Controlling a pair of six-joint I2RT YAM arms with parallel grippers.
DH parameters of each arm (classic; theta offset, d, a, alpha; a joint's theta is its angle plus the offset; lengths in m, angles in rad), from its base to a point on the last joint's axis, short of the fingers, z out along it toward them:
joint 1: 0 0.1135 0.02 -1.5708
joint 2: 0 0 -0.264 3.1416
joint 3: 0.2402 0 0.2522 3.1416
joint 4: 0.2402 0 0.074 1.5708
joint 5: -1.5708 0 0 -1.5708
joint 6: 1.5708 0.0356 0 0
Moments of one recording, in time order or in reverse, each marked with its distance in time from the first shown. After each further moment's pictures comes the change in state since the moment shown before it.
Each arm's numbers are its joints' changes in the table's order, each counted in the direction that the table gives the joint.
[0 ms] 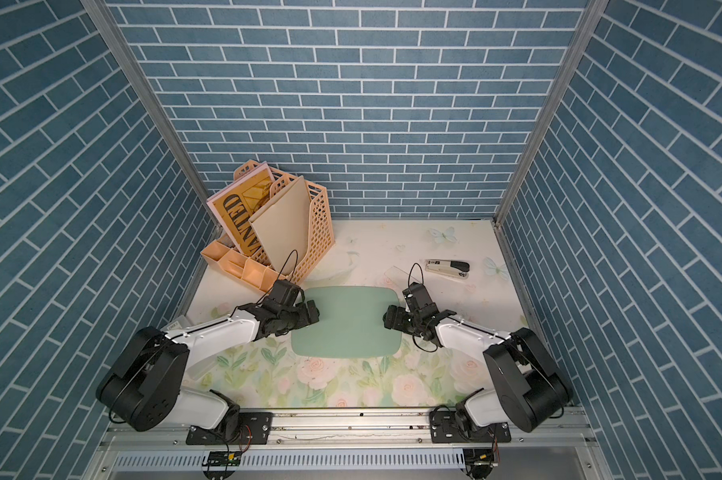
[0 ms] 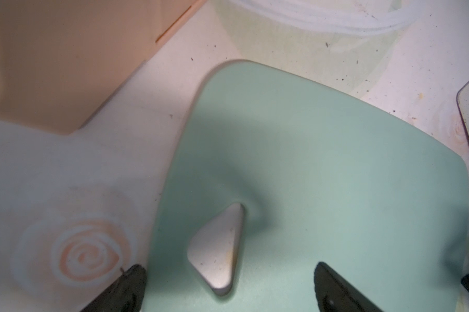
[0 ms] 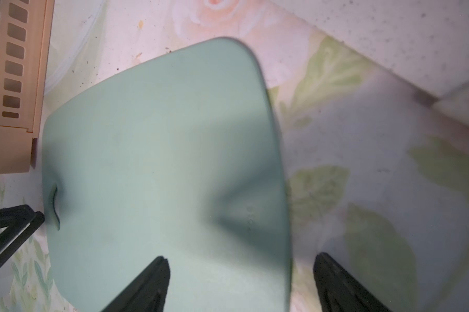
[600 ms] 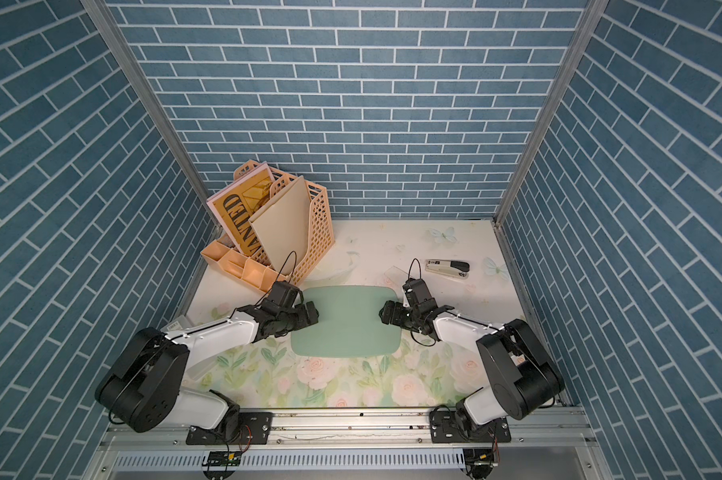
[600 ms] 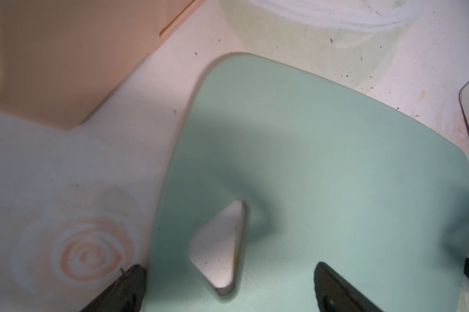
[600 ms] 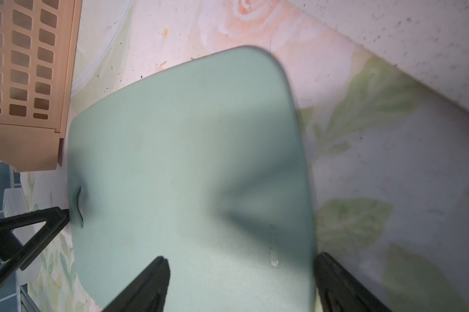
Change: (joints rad) left arm 0.003 -0.006 -0.024 -0.026 -0.012 0.000; right arm -0.019 0.042 0.020 -0.050 0.084 -0.003
